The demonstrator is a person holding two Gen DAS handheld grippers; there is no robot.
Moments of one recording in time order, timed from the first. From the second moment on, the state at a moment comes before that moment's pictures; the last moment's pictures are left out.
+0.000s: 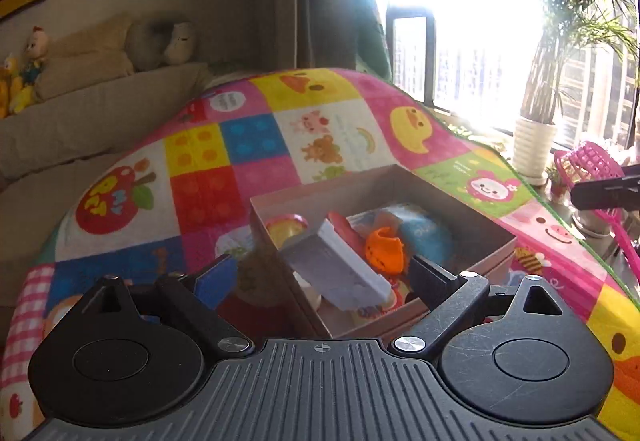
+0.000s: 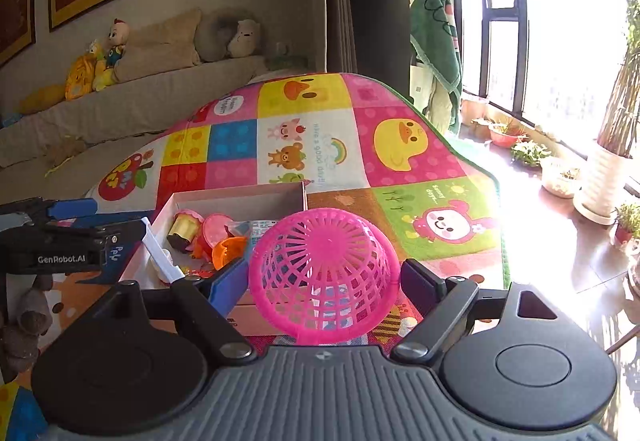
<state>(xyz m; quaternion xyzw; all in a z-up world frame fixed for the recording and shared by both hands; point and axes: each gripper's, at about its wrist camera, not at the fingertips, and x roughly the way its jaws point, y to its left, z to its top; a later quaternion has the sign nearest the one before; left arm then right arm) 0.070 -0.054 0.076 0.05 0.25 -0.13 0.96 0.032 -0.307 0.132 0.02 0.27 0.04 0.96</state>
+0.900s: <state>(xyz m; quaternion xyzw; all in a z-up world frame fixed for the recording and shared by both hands) 0.040 -0.019 0.041 0.02 0.30 -0.13 0.94 0.113 -0.163 0.116 -0.10 0.25 0.21 0.94</state>
